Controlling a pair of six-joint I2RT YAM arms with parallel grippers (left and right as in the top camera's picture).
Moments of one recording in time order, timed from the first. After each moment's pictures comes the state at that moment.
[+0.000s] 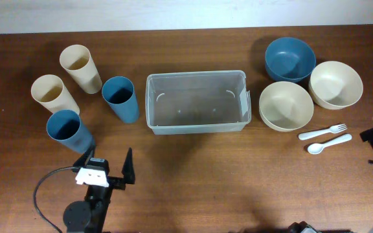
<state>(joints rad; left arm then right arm) 0.00 0.01 0.01 0.00 0.21 -0.05 -0.76 1.28 1.32 -1.25 -0.01 0.47</state>
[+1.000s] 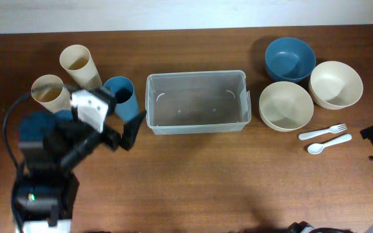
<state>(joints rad) 0.00 0.93 1.06 -0.51 0.58 0.21 -0.76 1.33 1.31 -1.22 0.00 0.47</state>
